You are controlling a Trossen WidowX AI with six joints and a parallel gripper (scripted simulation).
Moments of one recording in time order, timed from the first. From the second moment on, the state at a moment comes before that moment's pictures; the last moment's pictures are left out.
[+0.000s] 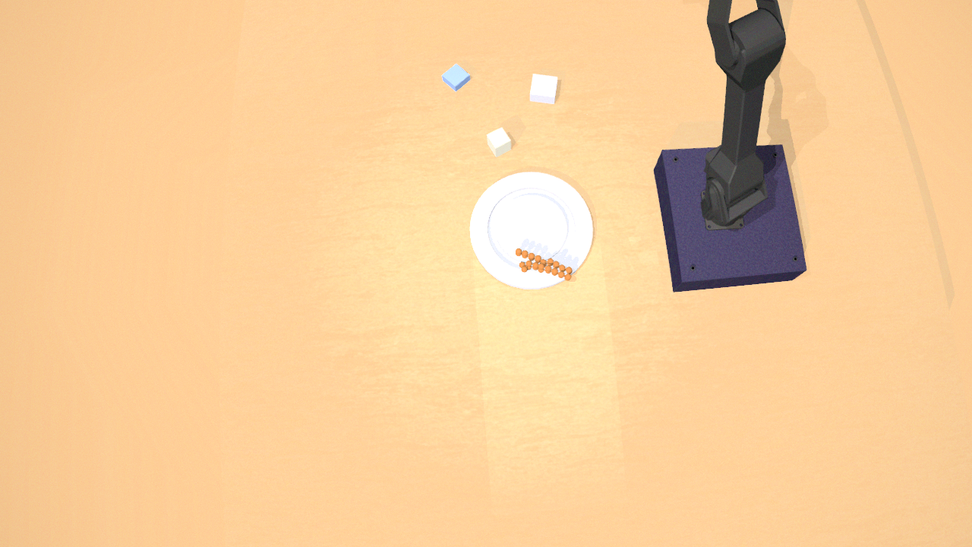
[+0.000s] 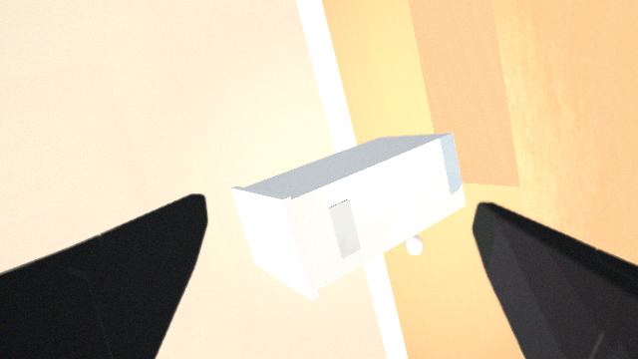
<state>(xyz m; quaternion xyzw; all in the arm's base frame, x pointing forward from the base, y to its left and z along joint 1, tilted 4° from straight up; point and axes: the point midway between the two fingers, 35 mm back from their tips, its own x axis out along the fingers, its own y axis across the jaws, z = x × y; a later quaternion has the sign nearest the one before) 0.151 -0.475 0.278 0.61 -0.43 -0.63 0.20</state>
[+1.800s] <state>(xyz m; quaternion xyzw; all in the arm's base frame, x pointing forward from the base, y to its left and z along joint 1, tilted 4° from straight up) 0.358 -0.219 0.140 0.49 0.29 -0.54 0.62</state>
